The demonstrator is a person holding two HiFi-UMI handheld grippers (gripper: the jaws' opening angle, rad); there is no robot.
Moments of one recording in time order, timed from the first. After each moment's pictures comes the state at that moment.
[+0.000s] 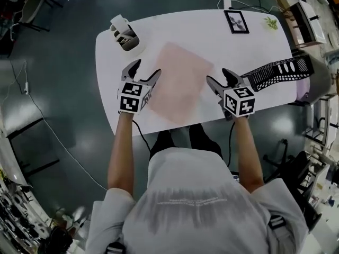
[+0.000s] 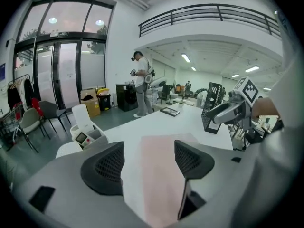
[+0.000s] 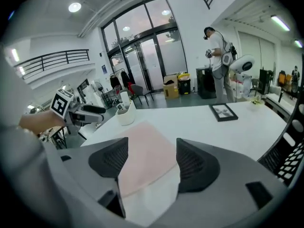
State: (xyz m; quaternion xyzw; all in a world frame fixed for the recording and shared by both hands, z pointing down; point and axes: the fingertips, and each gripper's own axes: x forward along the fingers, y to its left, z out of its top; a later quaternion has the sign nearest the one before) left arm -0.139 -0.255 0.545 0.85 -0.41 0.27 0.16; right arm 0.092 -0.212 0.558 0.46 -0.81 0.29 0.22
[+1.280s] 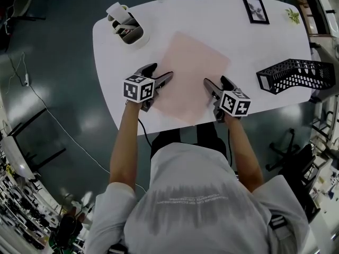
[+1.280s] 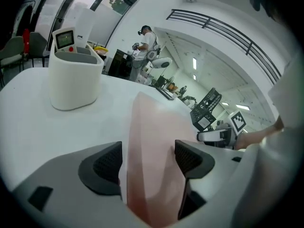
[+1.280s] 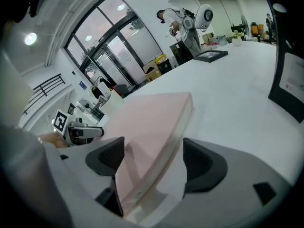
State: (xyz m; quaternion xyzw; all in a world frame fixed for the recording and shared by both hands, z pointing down) left arm -0.135 -0.235 0.683 0.83 -0.29 0.25 0.41; right arm 0.053 -0.186 0.693 0.48 -0.71 0.48 0.15
